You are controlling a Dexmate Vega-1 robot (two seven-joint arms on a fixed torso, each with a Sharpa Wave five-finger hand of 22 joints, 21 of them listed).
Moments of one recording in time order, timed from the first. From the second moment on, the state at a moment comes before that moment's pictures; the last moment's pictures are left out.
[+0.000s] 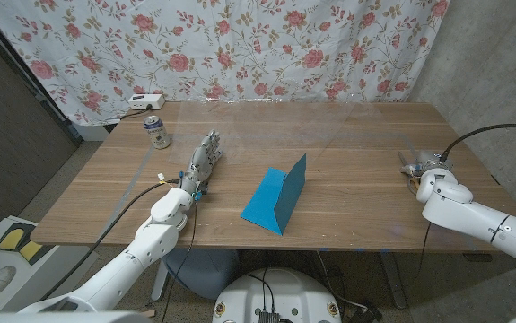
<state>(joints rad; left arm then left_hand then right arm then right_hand) 0.96 0.48 0.39 -1.30 -0.66 -0.39 -0.06 0.28 0.01 0.35 -0.12 0.18 0.07 -0.07 0.19 0.18 -0.01 -0.01 0.21 0.20 -0.07 -0.02 0.18 0.17 0.01 0.02 0.27 0.17 -0.86 -1.05 -0.69 -1.82 -0.18 -0.98 -0.16 0.95 0.09 0.13 -0.17 0.20 0.34 0.06 0.20 0.19 0.73 -0.01 0.35 0.22 0.57 -0.06 0.42 0.36 0.70 -0.01 0.26 0.20</state>
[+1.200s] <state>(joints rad) 0.97 0.47 0.39 -1.30 -0.66 -0.41 -0.06 0.28 0.02 0.35 -0.12 0.18 0.07 -0.08 0.19 0.18 -0.01 -0.01 0.21 0.20 -0.07 -0.02 0.18 0.17 0.01 0.02 0.25 0.17 -0.93 -1.03 -0.61 -1.82 -0.13 -0.94 -0.20 1.45 0.06 0.26 -0.19 0.22 0.24 -0.02 0.19 0.20 0.70 -0.05 0.46 0.31 0.68 -0.03 0.47 0.36 0.79 -0.01 0.33 0.19</state>
